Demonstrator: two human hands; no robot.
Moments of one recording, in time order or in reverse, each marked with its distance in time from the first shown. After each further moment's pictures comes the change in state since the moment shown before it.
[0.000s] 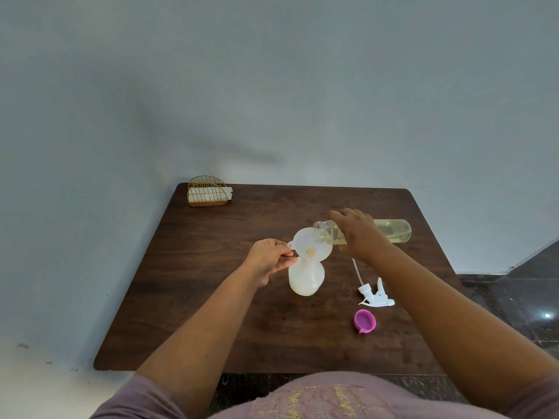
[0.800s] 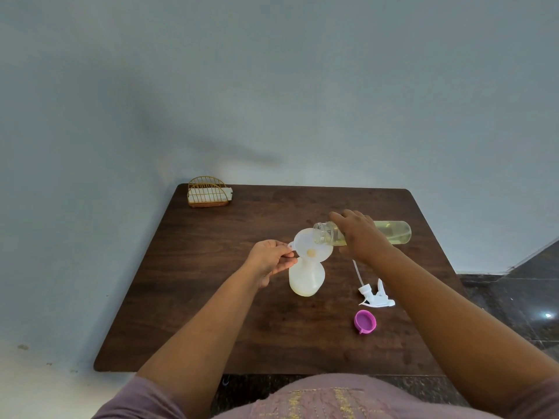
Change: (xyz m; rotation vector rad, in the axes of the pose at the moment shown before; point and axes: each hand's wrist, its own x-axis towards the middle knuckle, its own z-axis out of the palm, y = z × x) left_hand 0.001 -0.001 0.001 0.008 0.011 -0.002; right_hand 0.000 0.001 0.003 -0.002 -0.002 0.011
